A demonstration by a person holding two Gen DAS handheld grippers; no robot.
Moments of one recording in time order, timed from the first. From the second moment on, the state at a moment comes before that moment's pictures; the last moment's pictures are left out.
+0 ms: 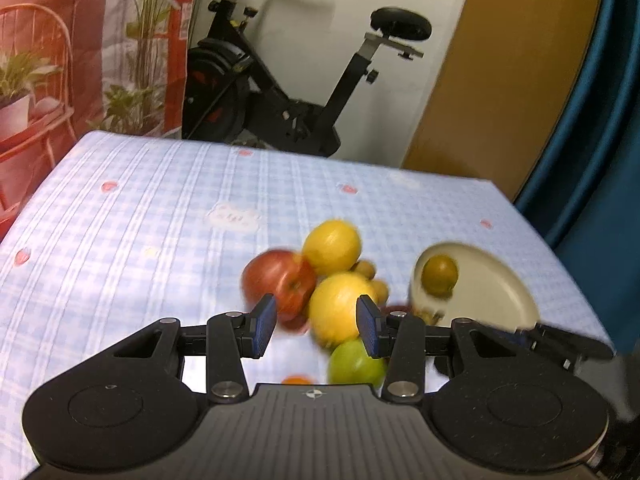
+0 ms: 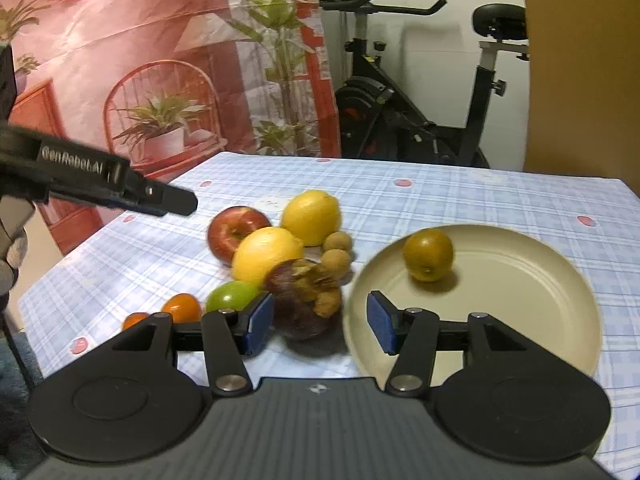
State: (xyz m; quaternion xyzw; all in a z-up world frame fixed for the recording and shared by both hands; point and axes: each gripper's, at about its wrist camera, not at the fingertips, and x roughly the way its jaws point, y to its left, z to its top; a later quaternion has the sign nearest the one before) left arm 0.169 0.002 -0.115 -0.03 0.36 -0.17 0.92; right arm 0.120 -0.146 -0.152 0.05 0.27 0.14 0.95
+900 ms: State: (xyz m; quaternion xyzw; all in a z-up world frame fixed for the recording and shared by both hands) left arm 0.138 0.060 -0.176 -0.14 0.43 -0.19 0.87; right arm 0.120 -0.044 -0.180 -0.04 0.35 0.29 0.89
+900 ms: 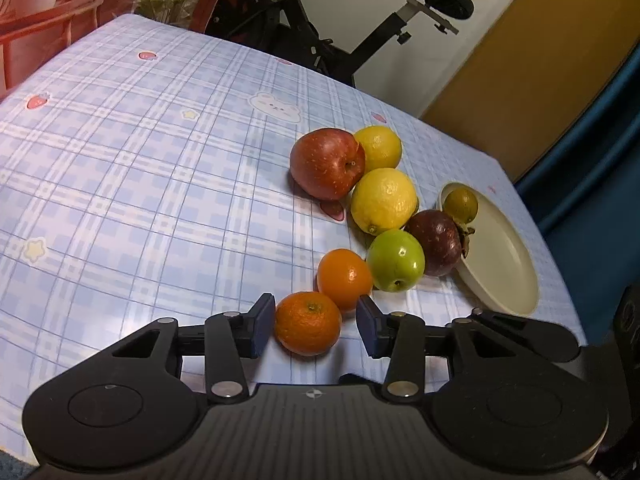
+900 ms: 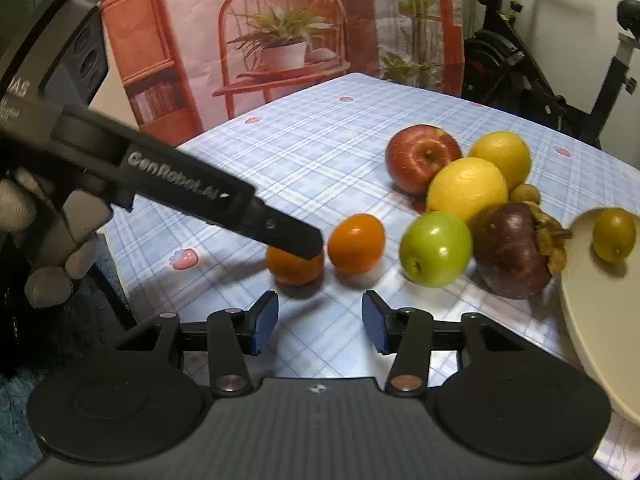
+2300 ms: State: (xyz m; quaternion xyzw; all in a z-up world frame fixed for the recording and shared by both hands) left arm 0.134 0.029 -0.192 -0.12 0.43 -0.25 0.86; right arm 0.120 -0.048 -0.188 -0.05 0.34 0.25 0.90
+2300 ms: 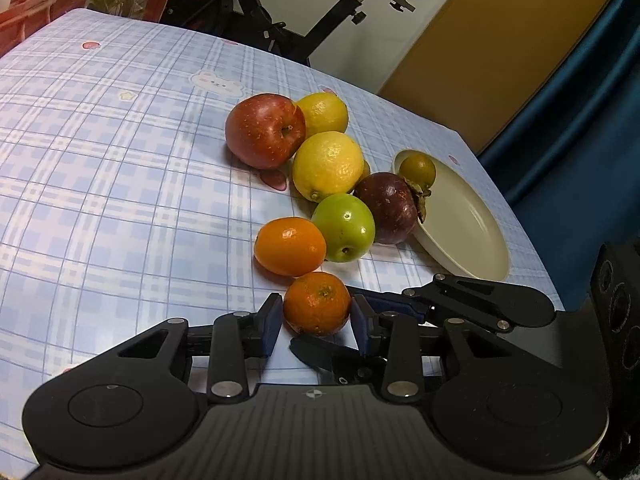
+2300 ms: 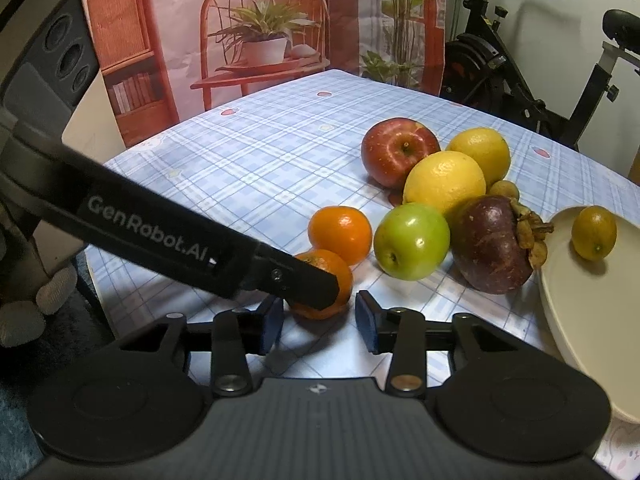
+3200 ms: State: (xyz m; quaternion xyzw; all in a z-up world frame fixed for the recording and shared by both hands) left arm 0.193 -0.112 -0.118 0.02 0.37 -0.35 0.86; right arm 0.132 -0.167 -0.125 0.03 0.25 0.12 0.96
